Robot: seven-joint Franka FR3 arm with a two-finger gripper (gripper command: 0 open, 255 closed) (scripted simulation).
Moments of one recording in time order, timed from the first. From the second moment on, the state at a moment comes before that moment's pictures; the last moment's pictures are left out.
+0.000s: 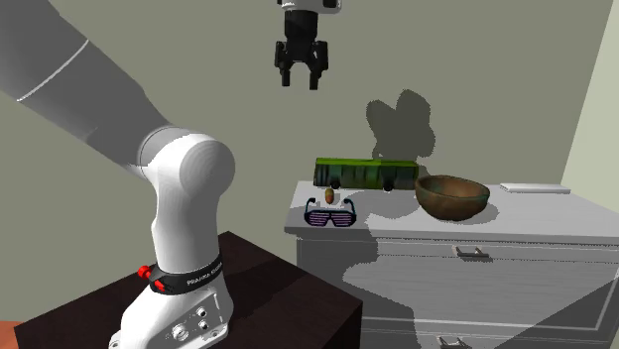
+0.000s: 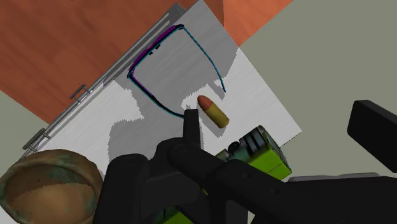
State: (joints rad) arm 0.00 -0.75 -0.05 -2.29 0.05 1.57 0.00
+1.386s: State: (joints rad) arm 0.09 -0.46 -0.03 -2.71 -0.03 2.29 -0.23
